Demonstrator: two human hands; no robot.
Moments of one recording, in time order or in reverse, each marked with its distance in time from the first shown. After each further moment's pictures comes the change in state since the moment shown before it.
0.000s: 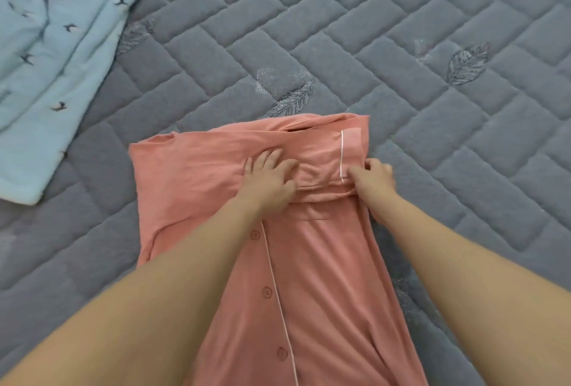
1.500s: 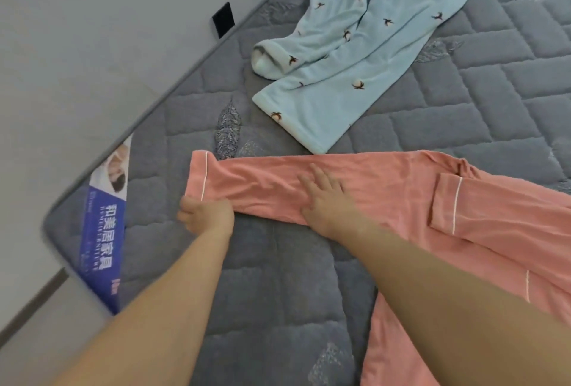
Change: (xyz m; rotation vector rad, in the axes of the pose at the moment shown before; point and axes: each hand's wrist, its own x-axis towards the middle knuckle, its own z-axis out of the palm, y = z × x) left_hand -0.301 -0.435 -0.051 -0.968 0.816 -1.515; right_hand -0.267 -0.201 0.408 -0.963 -0.581 -1.018
